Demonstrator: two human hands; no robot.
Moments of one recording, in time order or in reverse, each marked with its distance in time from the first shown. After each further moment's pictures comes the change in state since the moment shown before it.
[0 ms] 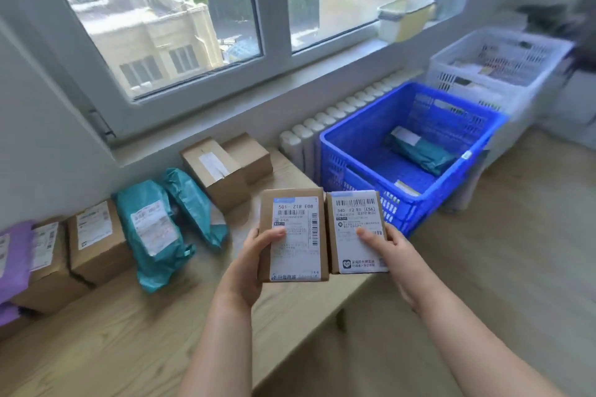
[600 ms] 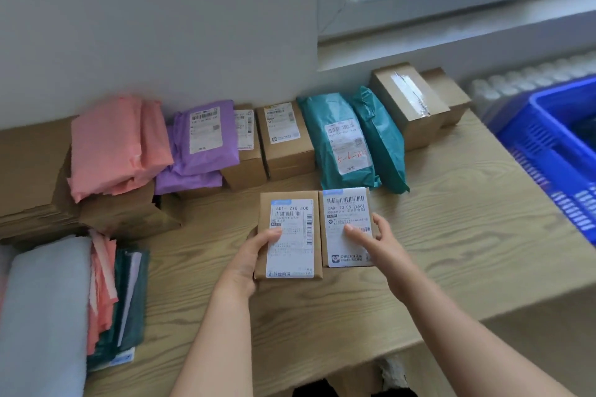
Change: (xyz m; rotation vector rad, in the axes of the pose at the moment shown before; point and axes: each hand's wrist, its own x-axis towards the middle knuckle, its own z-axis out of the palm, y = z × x) left_hand -0.115 -0.033 -0.361 -0.344 0.430 -0.206; right_hand -0.018 0.138 0.353 -0.322 -0.335 0.260
